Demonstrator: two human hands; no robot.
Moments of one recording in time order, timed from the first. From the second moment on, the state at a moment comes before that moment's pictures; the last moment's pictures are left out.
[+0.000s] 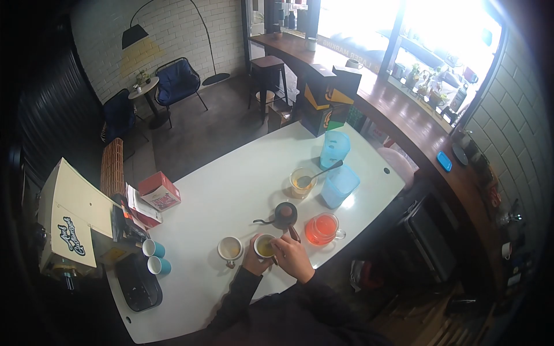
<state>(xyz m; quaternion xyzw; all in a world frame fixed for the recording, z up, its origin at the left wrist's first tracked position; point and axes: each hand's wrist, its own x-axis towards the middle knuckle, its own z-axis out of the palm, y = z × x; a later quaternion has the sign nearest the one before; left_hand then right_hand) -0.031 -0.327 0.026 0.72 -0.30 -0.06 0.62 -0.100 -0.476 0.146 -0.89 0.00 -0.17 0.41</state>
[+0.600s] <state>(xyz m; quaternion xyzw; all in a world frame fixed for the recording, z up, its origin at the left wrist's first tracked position) -0.031 -0.328 0.024 0.72 -0.32 -0.04 0.61 -0.105 -0.466 0.148 -0.89 0.02 -0.16 0.44</state>
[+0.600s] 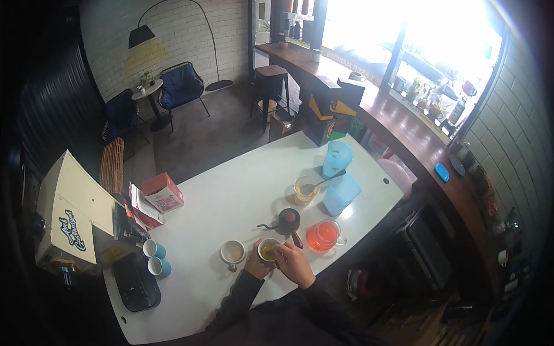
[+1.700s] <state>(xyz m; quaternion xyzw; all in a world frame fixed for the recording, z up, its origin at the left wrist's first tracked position) -0.032 -0.327 0.035 0.72 -0.31 -0.04 0.61 -0.091 -0.482 0.142 -0.88 -0.01 -0.14 0.46</state>
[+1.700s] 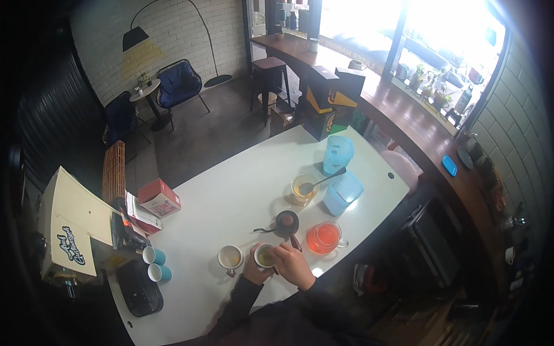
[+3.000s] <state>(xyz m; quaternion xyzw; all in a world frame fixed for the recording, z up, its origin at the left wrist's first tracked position) -0.034 -0.324 0.023 0.72 -0.29 -0.08 0.63 -0.111 -0.464 0.153 -0.84 0.05 -0.20 0.50</state>
